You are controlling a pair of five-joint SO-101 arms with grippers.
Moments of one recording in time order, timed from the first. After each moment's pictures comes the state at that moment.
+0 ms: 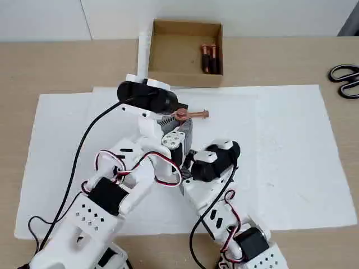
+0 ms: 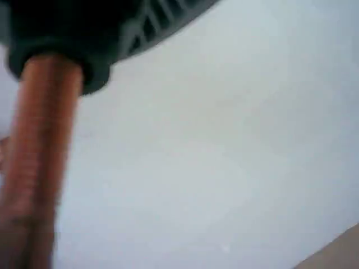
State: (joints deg) left arm 30.1 -48.8 48.2 39.0 23.0; right arm -34.6 -102.8 94.5 33.4 -9.5
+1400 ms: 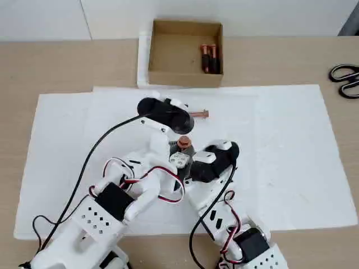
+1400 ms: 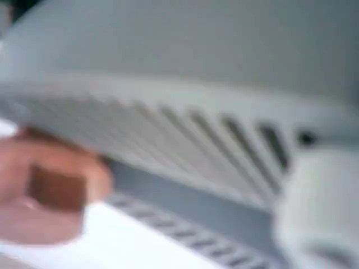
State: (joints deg) left arm 35.0 -49.2 52.3 48.6 19.6; right arm -34.6 -102.8 94.6 33.4 -9.5
